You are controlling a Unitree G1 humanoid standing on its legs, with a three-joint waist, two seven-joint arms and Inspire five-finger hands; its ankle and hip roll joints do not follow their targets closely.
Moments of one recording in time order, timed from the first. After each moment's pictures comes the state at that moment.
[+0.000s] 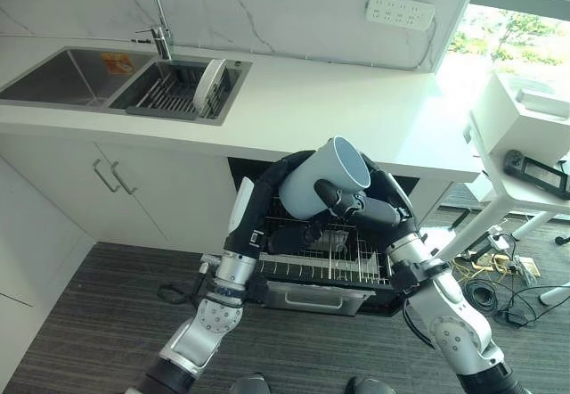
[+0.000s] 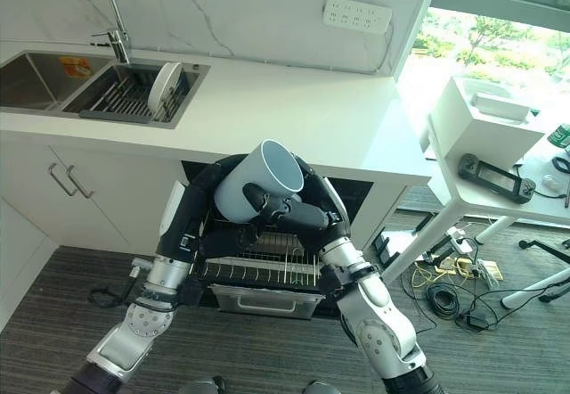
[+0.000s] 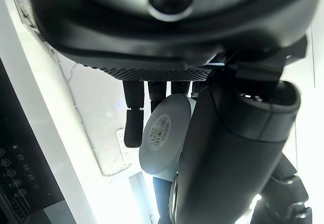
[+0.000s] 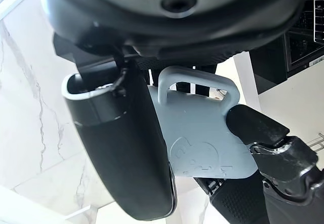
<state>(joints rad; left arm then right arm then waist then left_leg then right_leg) -0.10 0.45 -0.40 -0.01 0.05 -0.52 0.34 -0.09 -0.37 0.26 -0.32 0.90 0.02 0.01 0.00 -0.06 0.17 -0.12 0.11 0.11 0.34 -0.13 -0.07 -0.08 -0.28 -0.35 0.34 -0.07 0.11</state>
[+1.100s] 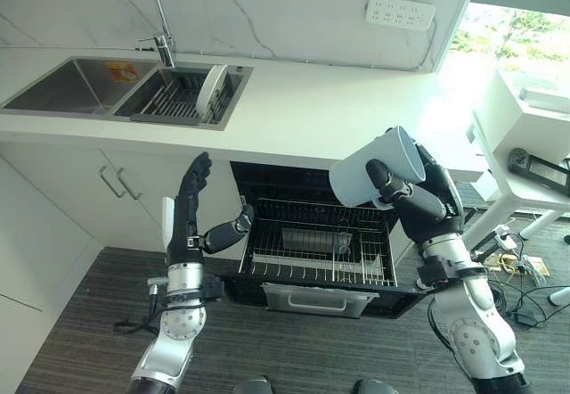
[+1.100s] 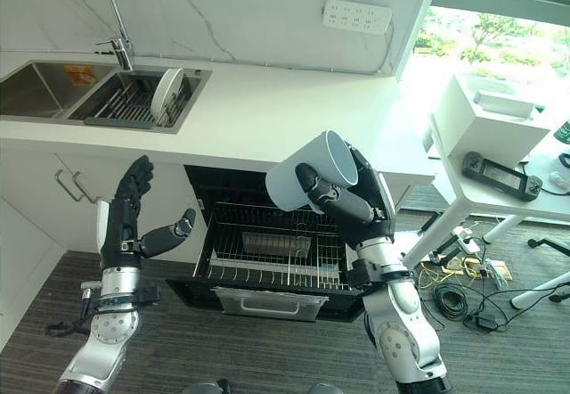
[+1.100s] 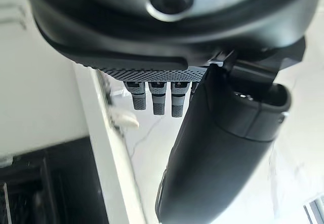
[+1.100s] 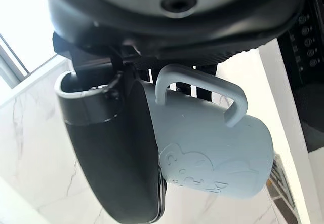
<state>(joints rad) 0.02 0.42 -0.13 0.11 -0.08 -0.46 0.33 0.01 -0.34 0.08 -0.31 0.83 -0.05 -0.04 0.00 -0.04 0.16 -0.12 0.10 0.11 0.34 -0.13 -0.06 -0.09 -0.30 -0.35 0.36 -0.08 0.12</state>
